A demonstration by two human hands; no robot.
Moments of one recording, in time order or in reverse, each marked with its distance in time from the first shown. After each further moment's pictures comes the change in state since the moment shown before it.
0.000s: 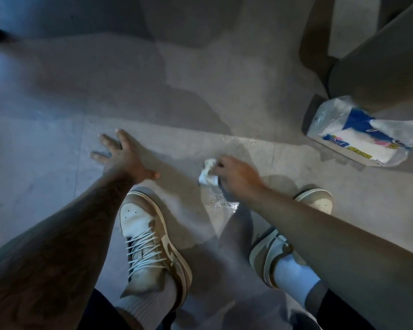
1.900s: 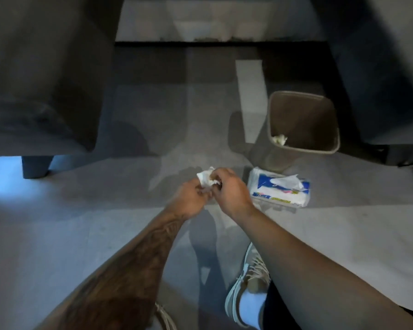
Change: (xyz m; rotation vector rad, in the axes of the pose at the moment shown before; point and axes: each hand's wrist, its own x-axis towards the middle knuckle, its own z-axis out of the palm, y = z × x) left_hand -0.204 0.228 -0.078 -0.426 -0.023 0.666; right_hand -0.070 -0.010 -0.200 0.319 0.534 0.179
